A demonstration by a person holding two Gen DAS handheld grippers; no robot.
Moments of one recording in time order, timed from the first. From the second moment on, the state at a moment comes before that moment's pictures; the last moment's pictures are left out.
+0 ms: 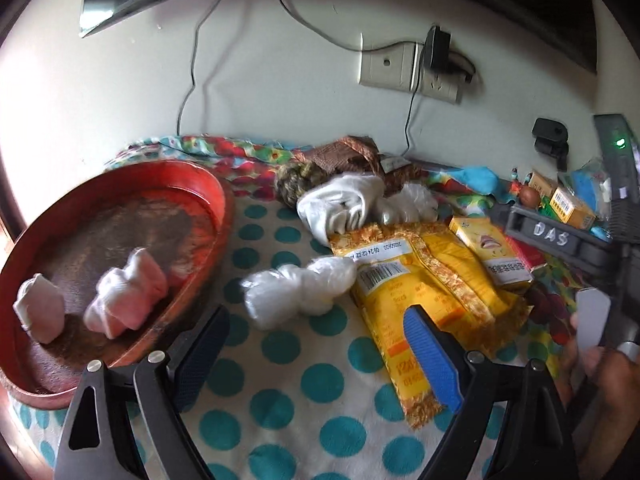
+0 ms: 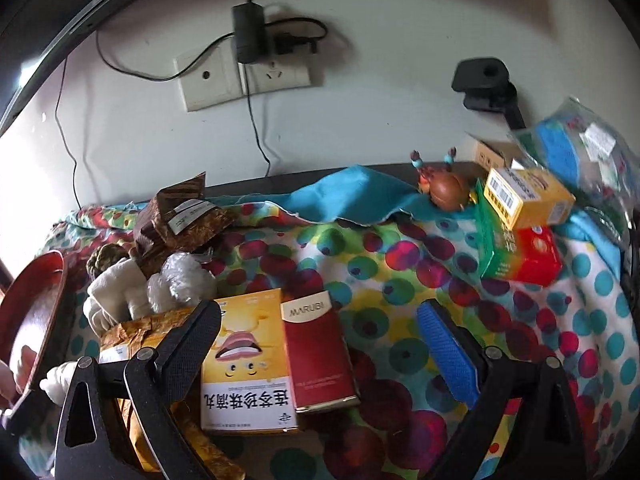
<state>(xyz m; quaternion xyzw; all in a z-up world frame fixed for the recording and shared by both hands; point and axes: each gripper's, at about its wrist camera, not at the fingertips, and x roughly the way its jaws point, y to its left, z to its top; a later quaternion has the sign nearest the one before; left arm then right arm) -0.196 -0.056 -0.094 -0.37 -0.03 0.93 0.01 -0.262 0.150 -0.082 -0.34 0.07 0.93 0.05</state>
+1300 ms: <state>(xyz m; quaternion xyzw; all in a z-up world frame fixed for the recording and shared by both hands) -0.217 -0.071 -0.080 -0.38 -0.04 0.93 0.00 -0.265 0.147 -0.083 -0.35 0.08 0.93 0.03</state>
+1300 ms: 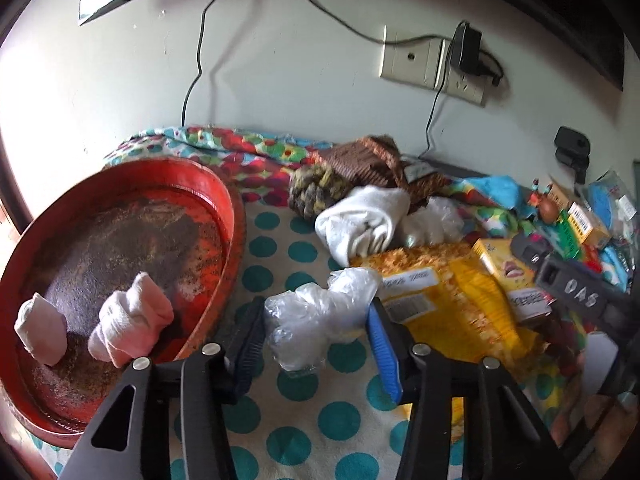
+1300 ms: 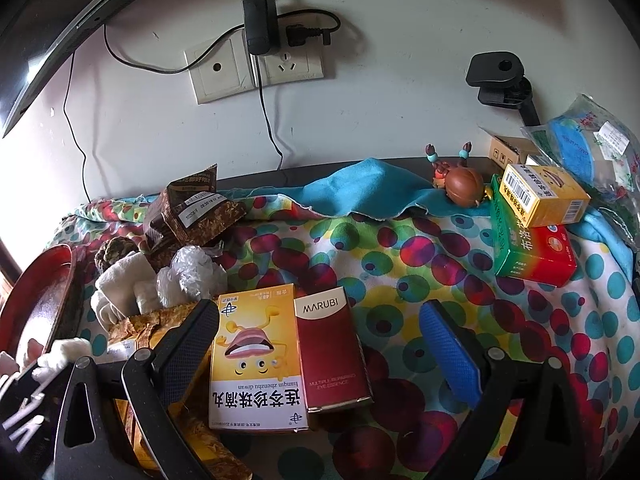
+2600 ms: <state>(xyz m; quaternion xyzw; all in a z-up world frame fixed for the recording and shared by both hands) -0.212 -0.329 -0.074 -0.41 -0.08 0.87 -0.25 -0.268 0.138 -0.081 -0.36 0.05 0.93 0.03</state>
